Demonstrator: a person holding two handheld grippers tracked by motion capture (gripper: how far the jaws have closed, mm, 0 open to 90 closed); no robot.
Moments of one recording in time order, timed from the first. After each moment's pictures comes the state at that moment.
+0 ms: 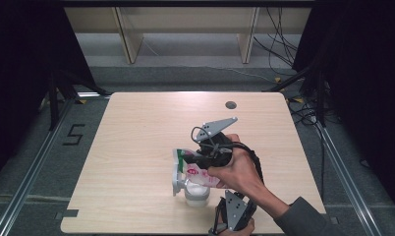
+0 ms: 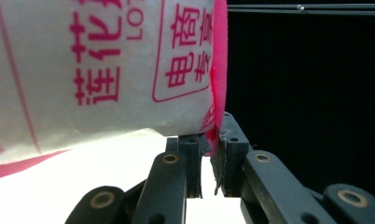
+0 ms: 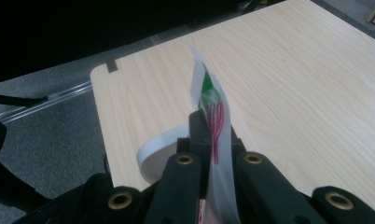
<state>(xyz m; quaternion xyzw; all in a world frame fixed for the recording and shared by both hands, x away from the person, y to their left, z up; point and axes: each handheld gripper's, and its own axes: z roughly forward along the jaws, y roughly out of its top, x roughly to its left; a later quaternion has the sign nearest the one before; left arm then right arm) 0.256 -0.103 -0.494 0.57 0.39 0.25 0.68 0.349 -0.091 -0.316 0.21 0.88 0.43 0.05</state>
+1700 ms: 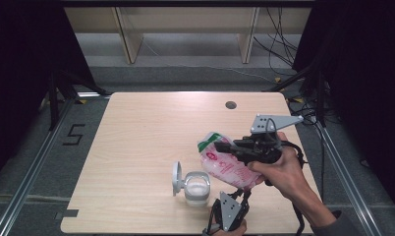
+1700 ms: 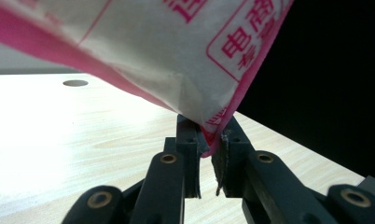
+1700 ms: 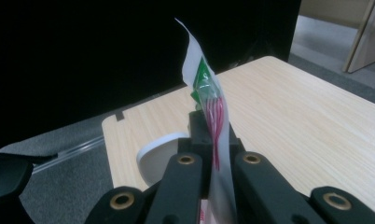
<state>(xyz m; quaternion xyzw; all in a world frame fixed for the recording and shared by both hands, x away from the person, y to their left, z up) 0.258 -0.083 -0.511 0.62 0.38 0.26 0.63 0.338 -0.182 -0.296 0.22 0.80 0.55 0.05</state>
